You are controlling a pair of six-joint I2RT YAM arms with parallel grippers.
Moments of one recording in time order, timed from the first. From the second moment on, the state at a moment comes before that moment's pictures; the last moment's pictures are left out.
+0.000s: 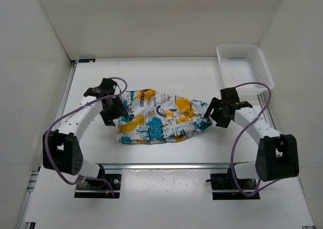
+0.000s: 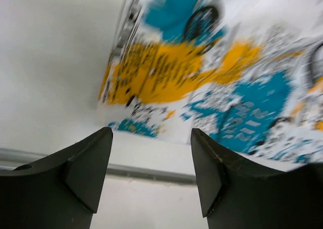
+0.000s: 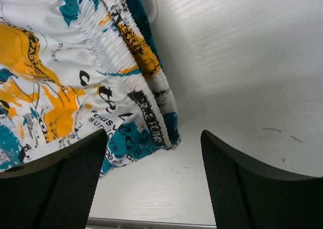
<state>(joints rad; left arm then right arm) -0.23 1.42 1.07 -0.97 0.02 -0.71 0.20 1.34 0.84 -0.58 -0.05 0.63</state>
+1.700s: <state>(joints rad) -0.23 1.86 1.18 -0.71 0.15 -0.70 0.78 1.62 1.52 -0.75 0.26 0.44</state>
